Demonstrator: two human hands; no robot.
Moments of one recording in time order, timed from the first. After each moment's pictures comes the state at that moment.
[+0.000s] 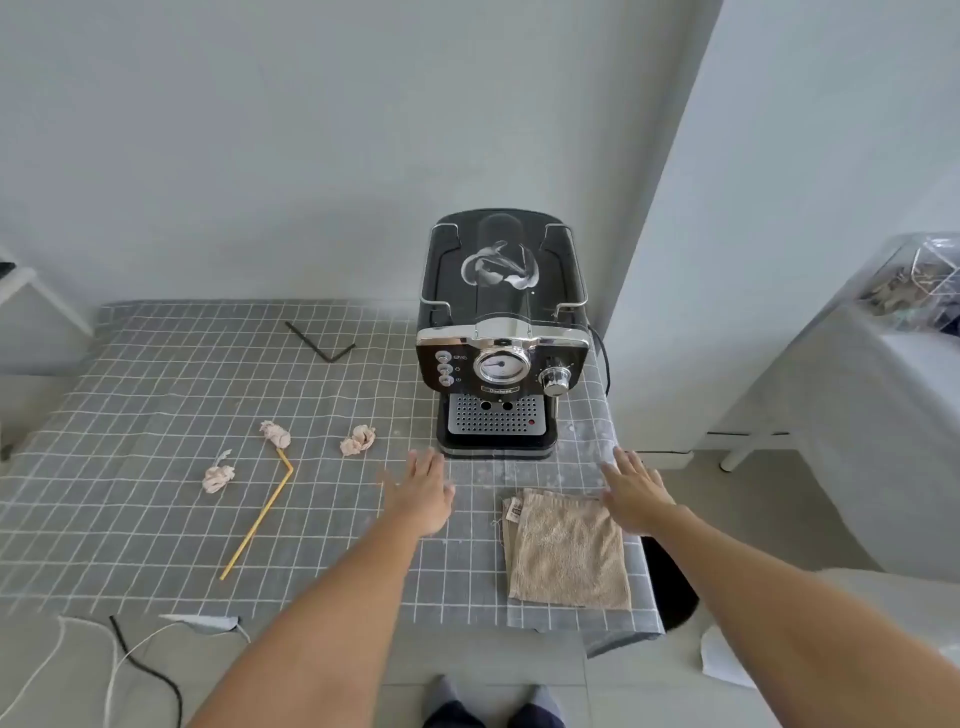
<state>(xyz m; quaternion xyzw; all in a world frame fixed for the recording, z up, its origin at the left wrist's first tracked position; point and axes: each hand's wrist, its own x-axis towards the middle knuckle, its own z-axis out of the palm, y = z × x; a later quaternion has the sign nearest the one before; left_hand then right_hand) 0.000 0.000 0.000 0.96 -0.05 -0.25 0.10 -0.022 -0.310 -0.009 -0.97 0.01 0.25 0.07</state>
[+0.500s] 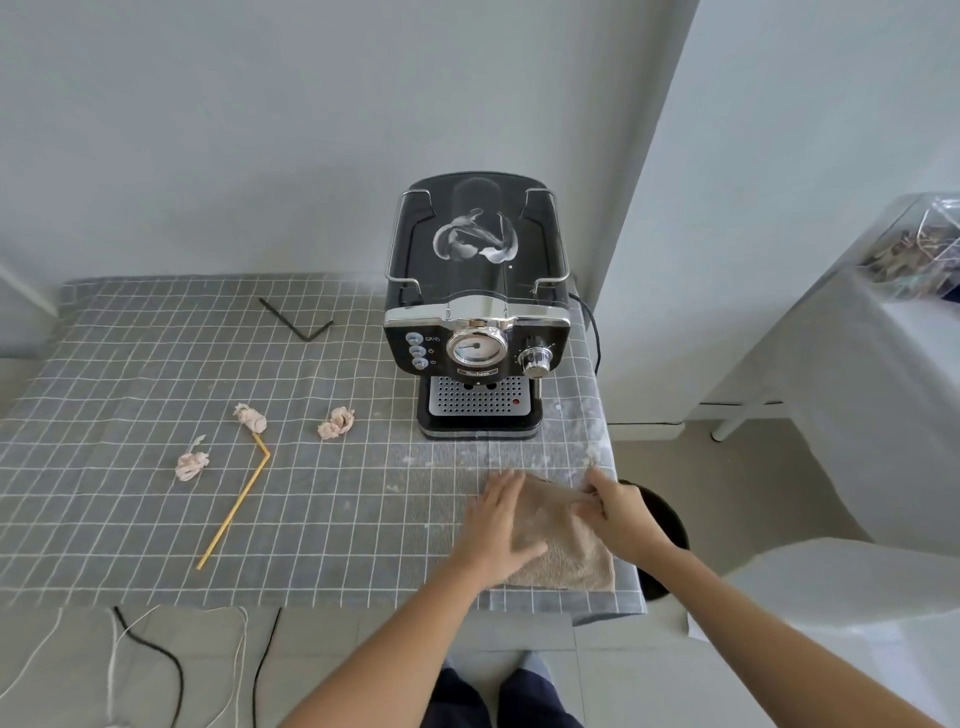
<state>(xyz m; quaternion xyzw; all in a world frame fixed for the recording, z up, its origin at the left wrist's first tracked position) -0.063 -0.094 -0.032 0.92 -0.17 -0.21 0.28 -0.068 -0.298 0.006 -0.94 0.01 0.14 0.31</state>
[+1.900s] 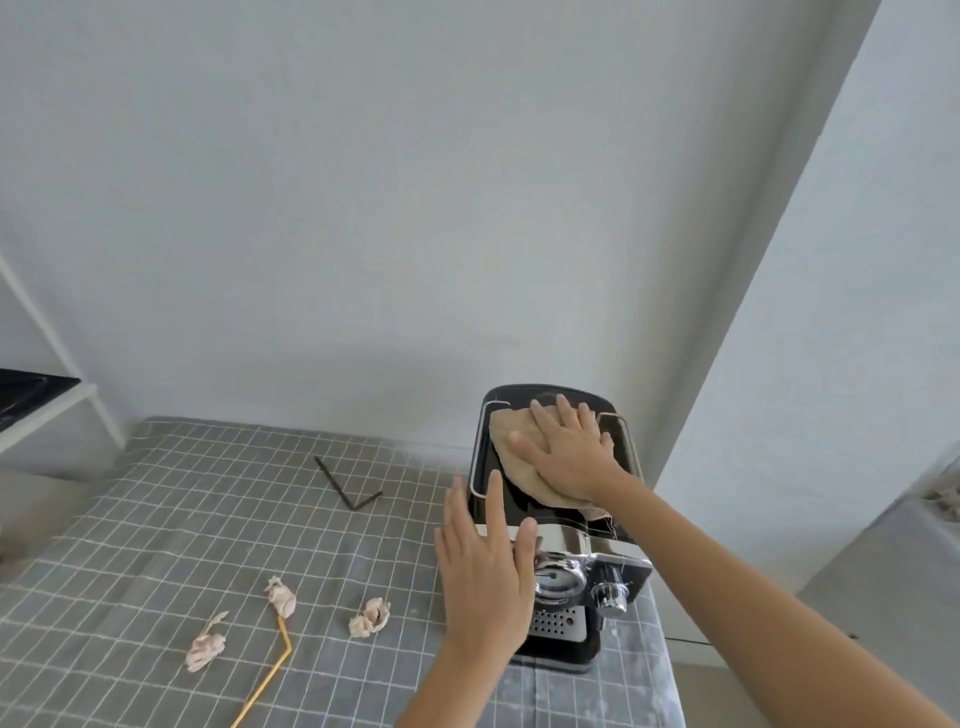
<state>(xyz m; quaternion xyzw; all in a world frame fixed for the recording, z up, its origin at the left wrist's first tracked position) 0.058 -0.053 0.138 0.94 0.01 0.19 0.27 0.180 -0.175 0.205 -0.98 -0.07 0.08 0.18</state>
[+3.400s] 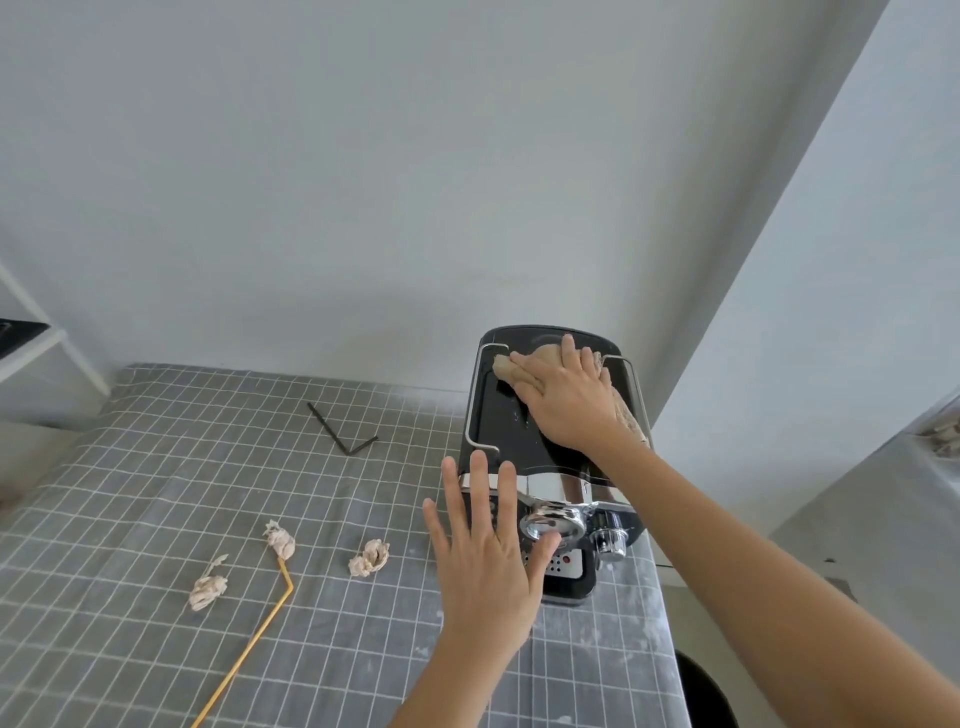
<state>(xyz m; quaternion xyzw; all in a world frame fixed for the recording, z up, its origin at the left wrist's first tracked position) 0.030 -0.051 0.124 0.99 -0.03 0.10 0.12 0.177 -0.165 0.201 -0.99 -0.05 0.00 0.12</state>
